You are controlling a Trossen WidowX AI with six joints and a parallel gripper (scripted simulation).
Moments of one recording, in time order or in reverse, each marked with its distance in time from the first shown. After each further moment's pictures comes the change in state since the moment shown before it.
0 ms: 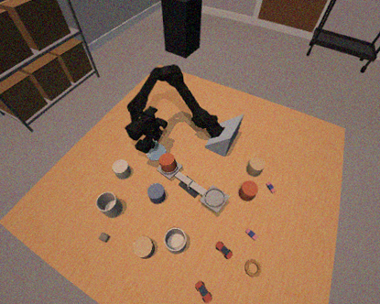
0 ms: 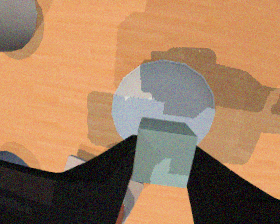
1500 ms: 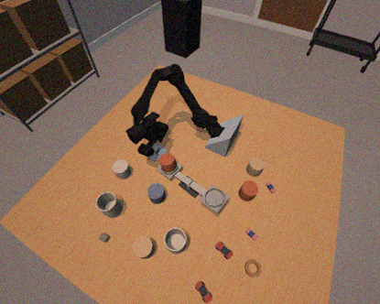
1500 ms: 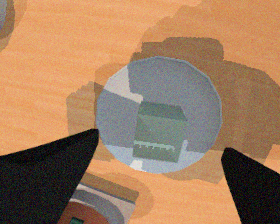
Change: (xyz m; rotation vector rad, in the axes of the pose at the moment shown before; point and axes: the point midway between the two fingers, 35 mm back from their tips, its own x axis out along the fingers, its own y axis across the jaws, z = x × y) arm 0.029 -0.004 -0.001 -0.007 0.002 -0.014
